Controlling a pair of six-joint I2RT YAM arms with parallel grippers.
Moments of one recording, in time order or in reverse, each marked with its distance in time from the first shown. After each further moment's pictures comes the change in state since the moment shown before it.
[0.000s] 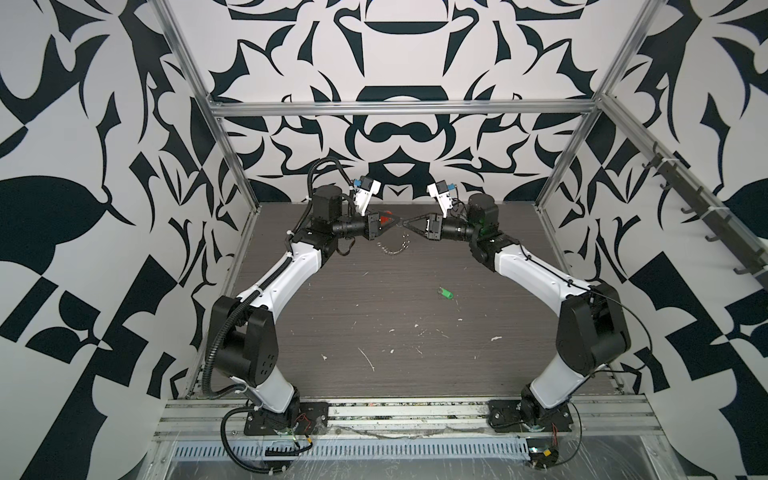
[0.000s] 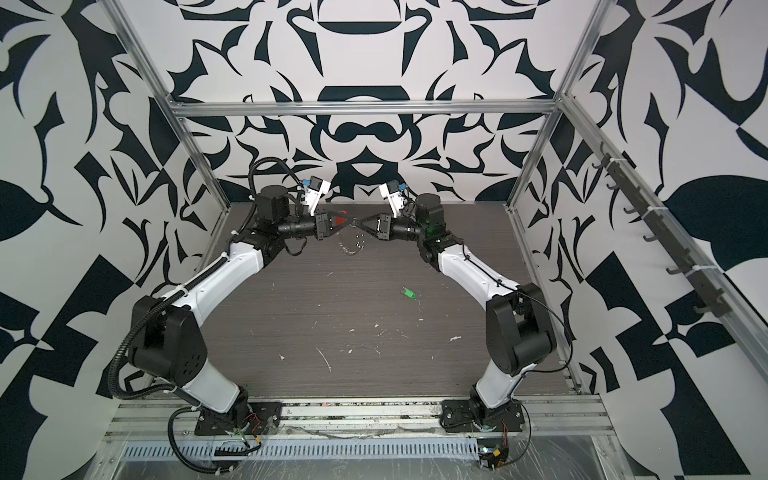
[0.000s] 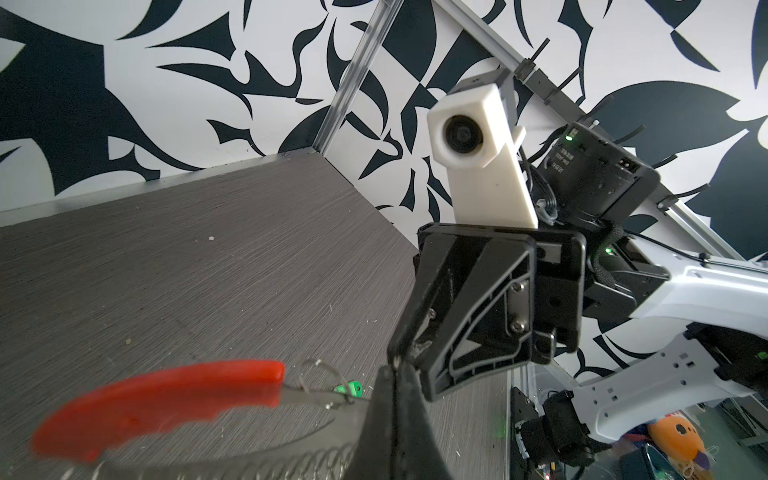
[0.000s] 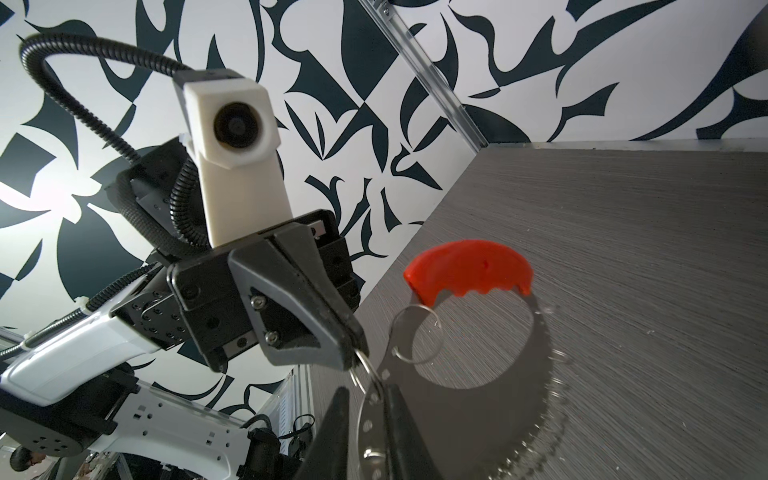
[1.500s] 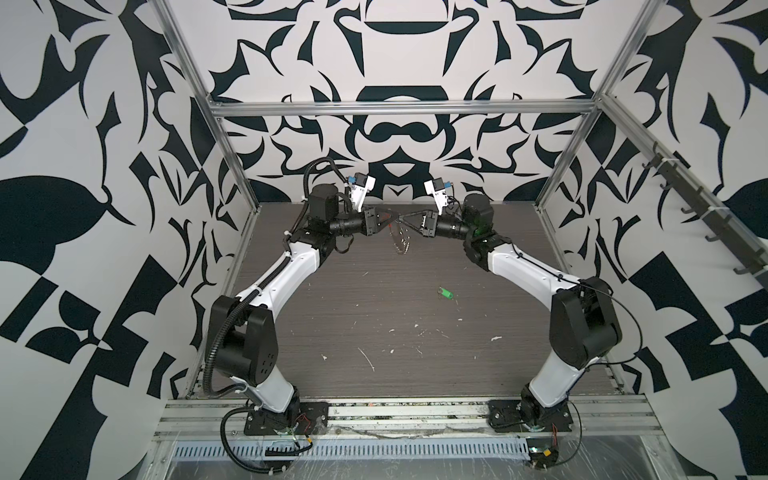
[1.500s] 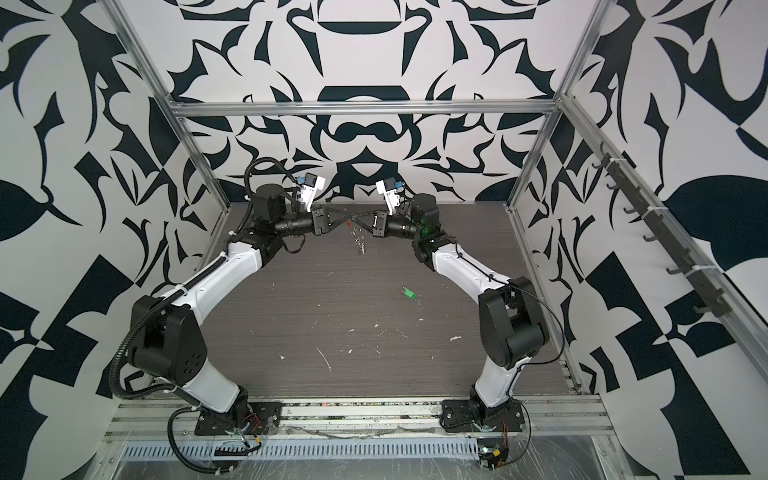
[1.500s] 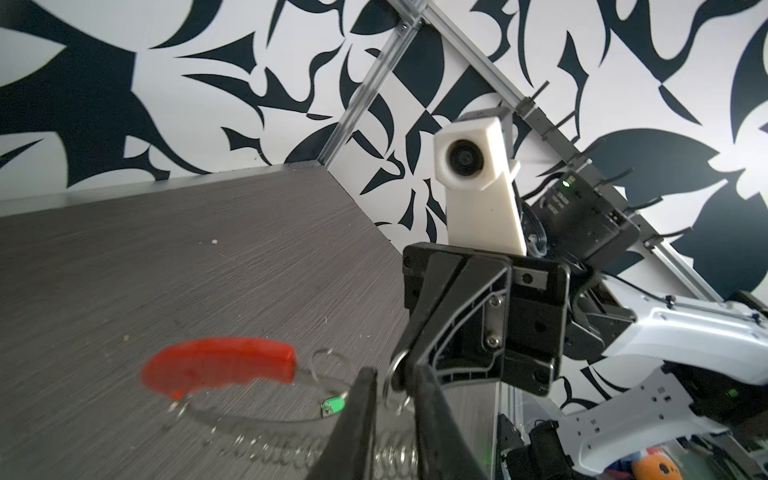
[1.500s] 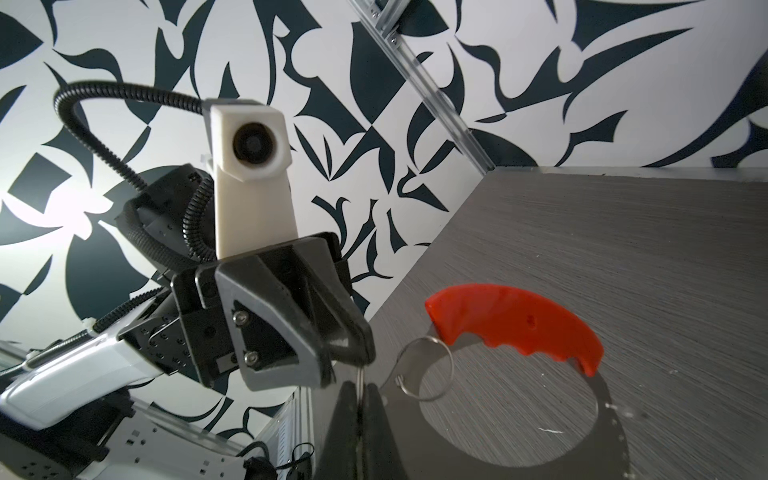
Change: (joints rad) left arm 0.040 -0.031 -0.078 0.129 -0.031 -0.162; right arm 0.025 0.041 -0.025 0.179 0.066 0.079
